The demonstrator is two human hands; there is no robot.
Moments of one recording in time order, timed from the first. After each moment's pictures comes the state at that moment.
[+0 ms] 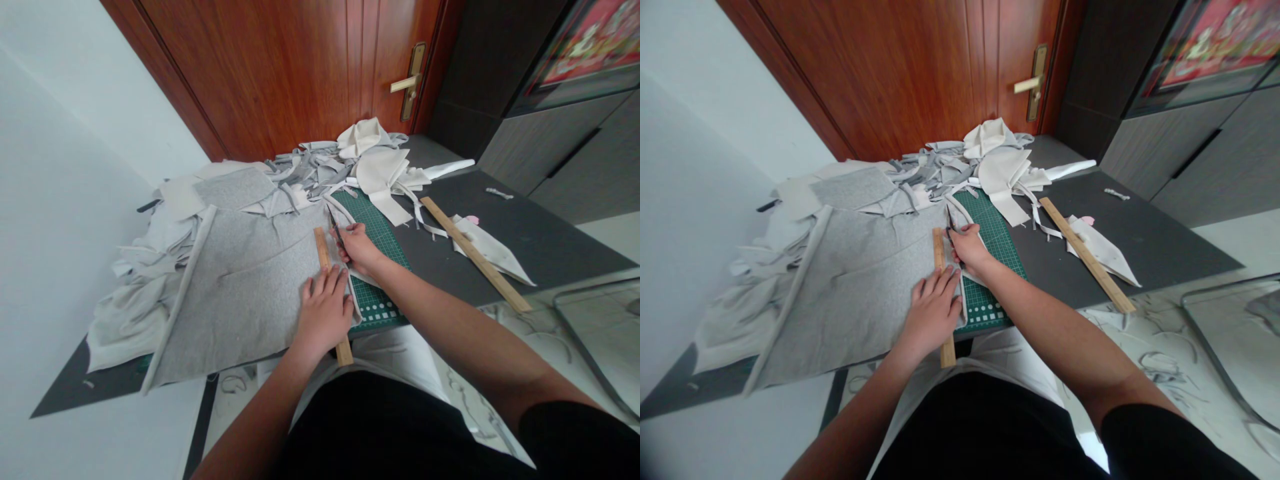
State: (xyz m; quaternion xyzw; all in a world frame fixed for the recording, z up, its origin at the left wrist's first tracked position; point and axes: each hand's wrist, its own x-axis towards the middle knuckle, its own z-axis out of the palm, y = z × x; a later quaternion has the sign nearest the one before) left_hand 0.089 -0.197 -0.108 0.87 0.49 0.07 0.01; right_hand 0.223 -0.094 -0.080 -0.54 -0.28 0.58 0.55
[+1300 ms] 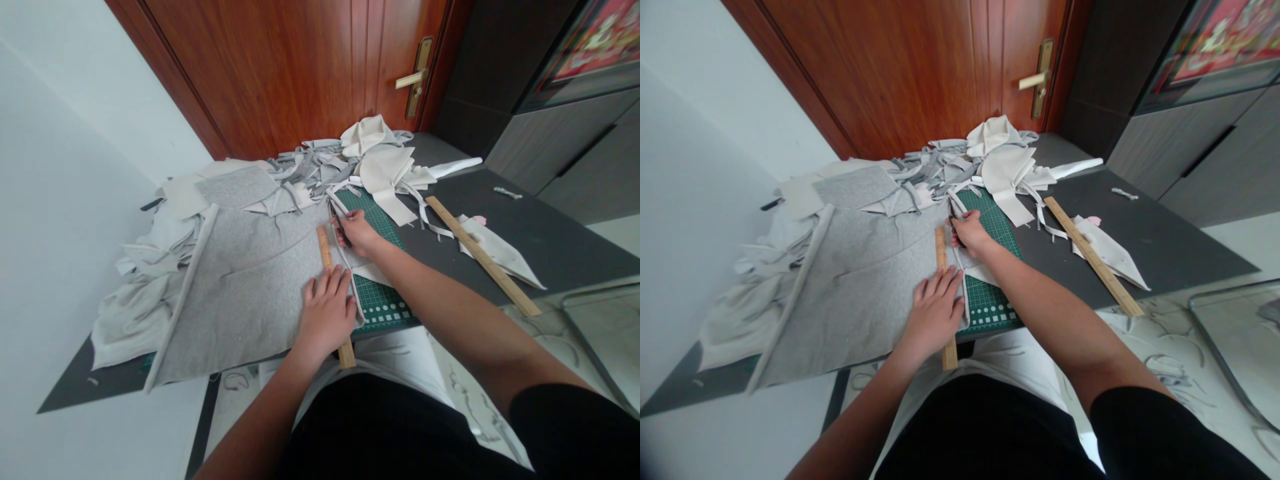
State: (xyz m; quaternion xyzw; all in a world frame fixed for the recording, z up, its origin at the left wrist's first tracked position) left_hand 0.089 -0.197 -0.109 0.86 0.50 0.07 0.02; right_hand 0.231 -0.046 -0.090 -0.53 -0.30 0.57 0.55
